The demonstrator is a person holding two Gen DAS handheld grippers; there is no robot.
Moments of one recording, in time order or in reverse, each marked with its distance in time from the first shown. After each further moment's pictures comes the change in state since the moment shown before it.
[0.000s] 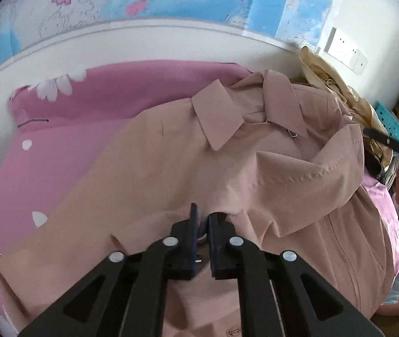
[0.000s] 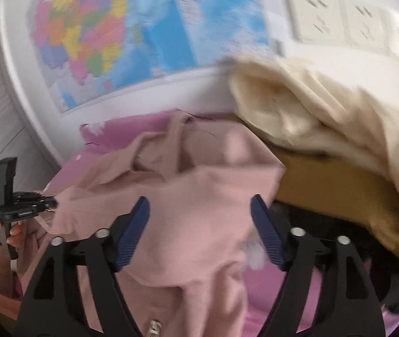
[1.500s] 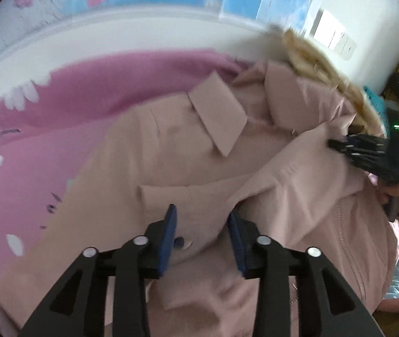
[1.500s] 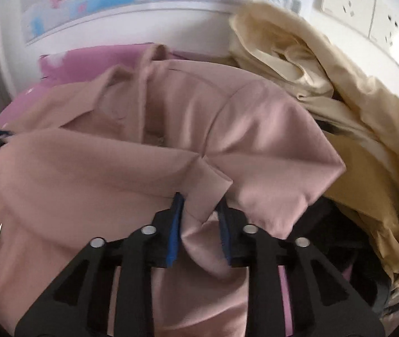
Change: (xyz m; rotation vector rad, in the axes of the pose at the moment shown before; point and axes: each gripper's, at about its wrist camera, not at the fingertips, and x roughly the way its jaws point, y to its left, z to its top) left arm 0.037 0.014 0.032 0.084 0.007 -0.070; right arm 0.059 0.023 0.002 -0.215 0.187 -0.298
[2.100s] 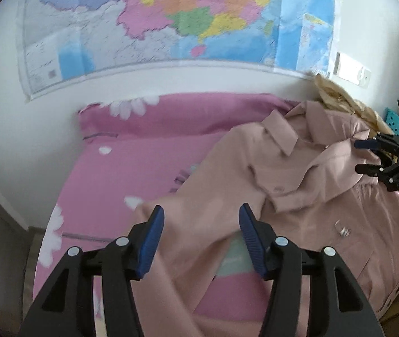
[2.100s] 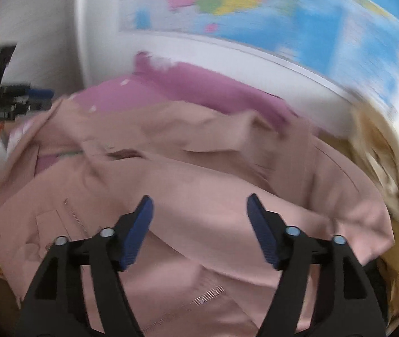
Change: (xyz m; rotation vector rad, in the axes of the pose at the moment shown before) left arm -0.117 0.062 -0.089 -0.039 -0.199 0.250; right arm -0.065 0.158 -0.003 -0.411 -0.150 0.227
